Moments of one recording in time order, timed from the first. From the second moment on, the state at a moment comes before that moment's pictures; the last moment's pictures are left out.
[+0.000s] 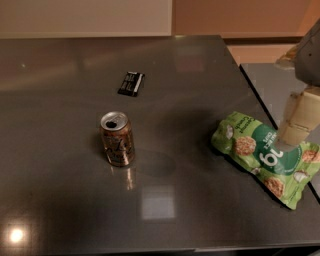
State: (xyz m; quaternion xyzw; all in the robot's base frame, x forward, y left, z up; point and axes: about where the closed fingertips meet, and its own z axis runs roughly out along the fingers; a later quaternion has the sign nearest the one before) arm 0.438 -0.217 0.976 -0.60 0.78 -0.03 0.16
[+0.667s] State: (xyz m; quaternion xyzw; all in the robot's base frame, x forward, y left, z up) arm 0.435 -0.218 0.974 -0.62 0.77 -0.04 0.15
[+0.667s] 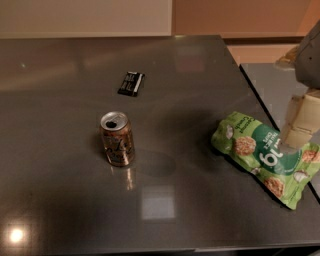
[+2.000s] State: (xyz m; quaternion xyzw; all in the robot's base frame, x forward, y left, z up) arm 0.416 -0.258 0.909 -0.72 0.69 -0.06 0.07
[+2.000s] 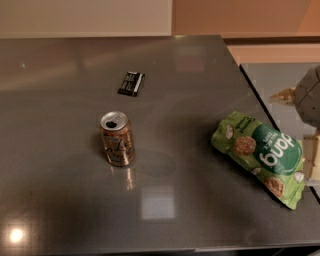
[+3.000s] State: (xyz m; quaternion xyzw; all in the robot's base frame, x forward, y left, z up) arm 0.454 -0.258 0.873 -0.66 0.74 0.00 0.09
